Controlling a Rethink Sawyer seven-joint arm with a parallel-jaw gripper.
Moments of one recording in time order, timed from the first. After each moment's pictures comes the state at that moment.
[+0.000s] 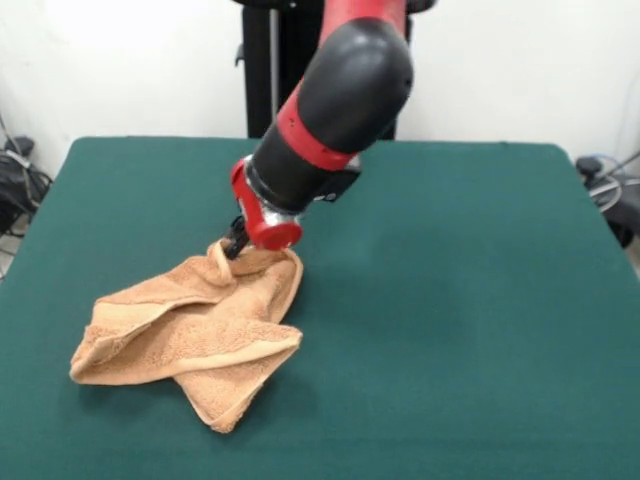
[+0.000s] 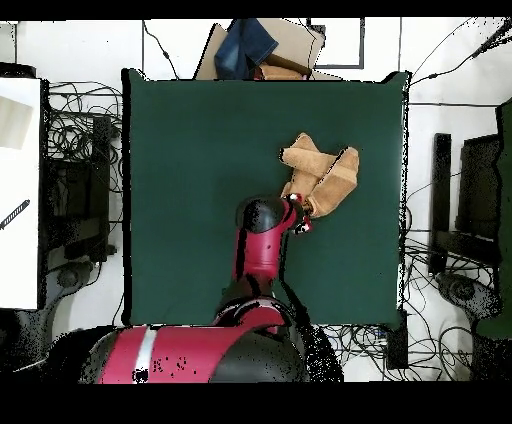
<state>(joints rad) -0.04 -0.41 0.02 1.97 1.65 -0.56 1.16</state>
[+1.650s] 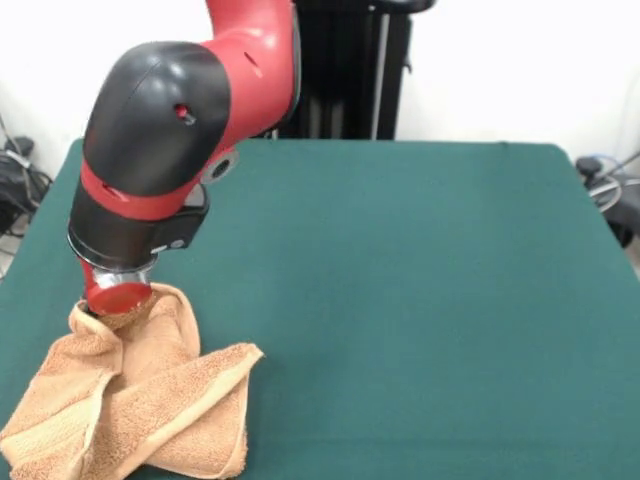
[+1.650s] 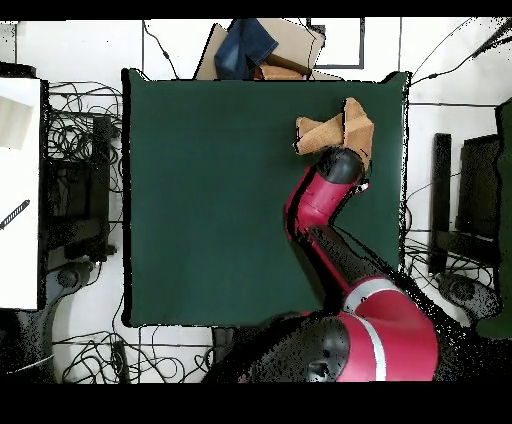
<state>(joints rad) -0.47 -0.44 0.41 1.78 1.75 -0.81 0.65</state>
